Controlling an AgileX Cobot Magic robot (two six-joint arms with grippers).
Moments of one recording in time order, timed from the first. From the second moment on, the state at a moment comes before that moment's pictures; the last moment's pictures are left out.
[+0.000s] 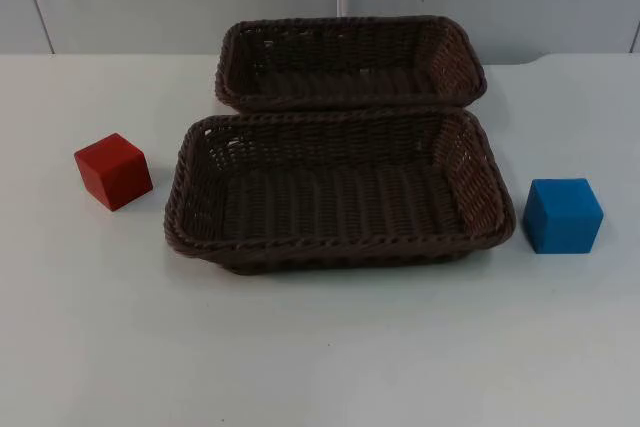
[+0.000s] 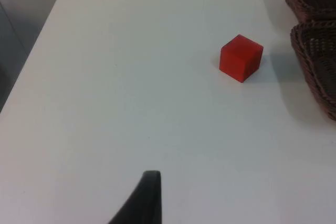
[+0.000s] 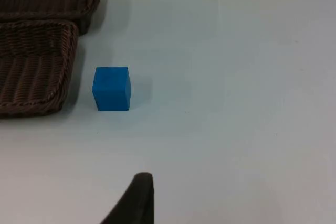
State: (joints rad) right arm 0.06 0.00 -0.52 -0.05 1.09 0.02; left arm 0.08 0.00 -0.50 -0.04 1.07 0.04
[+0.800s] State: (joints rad) right arm 0.06 0.00 -0.52 -0.07 1.09 0.02; left arm 0.08 0.00 -0.50 -0.04 1.07 0.04
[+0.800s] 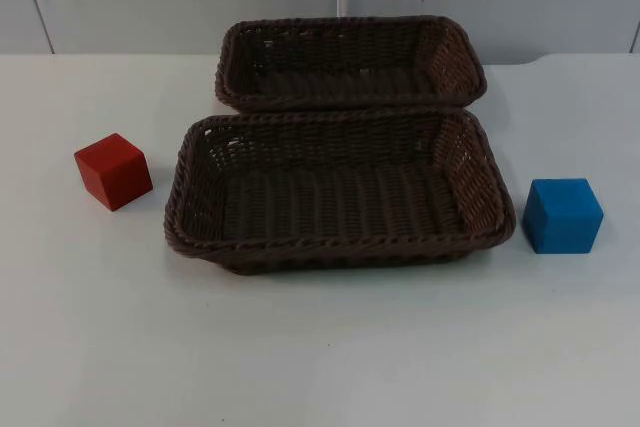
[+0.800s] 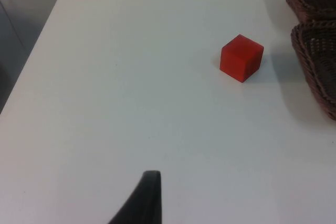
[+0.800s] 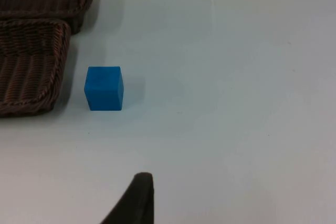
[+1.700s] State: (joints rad) right arm 0.06 0.00 -0.52 -0.07 1.09 0.02; left arm 0.08 0.00 -0.50 -0.04 1.07 0.04
